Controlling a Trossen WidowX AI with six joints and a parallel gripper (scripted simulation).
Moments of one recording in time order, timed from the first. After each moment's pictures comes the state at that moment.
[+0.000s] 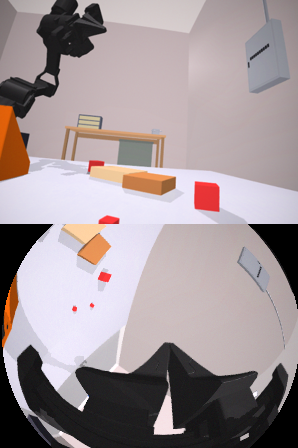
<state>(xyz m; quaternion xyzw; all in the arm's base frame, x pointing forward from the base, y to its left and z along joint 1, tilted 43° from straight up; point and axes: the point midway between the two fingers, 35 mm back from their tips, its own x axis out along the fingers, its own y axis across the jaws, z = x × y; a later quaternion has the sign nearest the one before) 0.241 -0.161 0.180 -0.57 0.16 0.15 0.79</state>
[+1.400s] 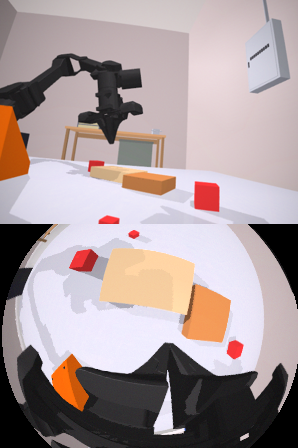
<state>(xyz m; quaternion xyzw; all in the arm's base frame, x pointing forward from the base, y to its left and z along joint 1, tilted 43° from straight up) 0.269 0.087 0.049 -0.15 0.39 0.56 0.72</state>
